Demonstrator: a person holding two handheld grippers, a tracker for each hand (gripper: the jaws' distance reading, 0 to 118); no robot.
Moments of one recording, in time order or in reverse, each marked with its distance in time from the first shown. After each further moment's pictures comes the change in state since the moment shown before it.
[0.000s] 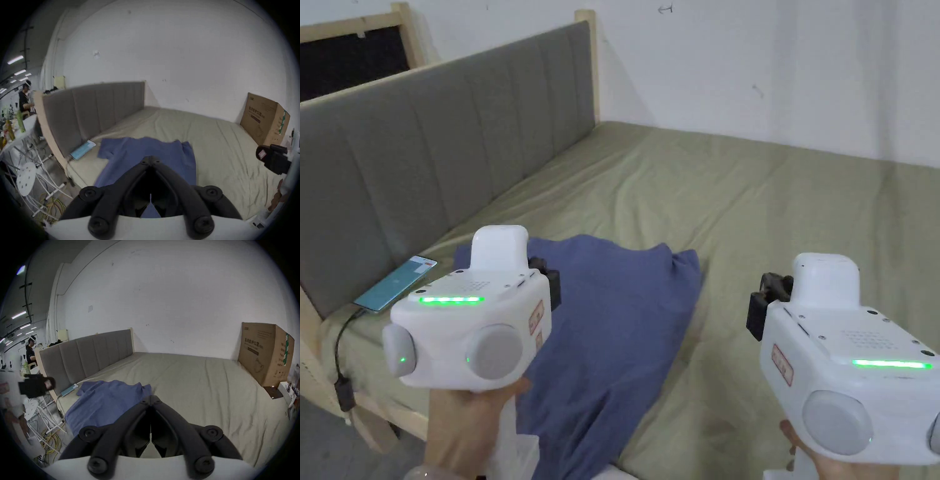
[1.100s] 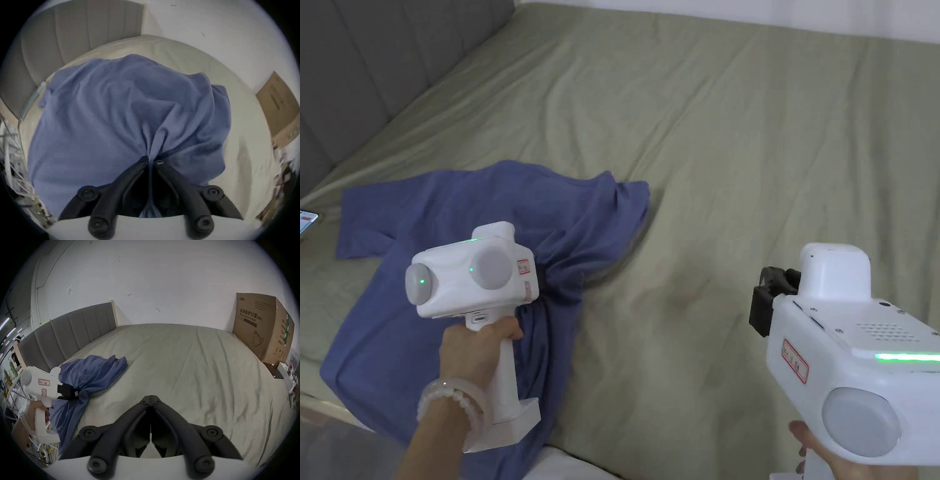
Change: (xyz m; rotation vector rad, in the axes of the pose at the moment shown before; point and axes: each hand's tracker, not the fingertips) left arm 0.018 -0.055 -0.209 -0.532 -0.026 0.181; right arm 0.059 -0.051 -0.074 -0.230 -0.094 -0.067
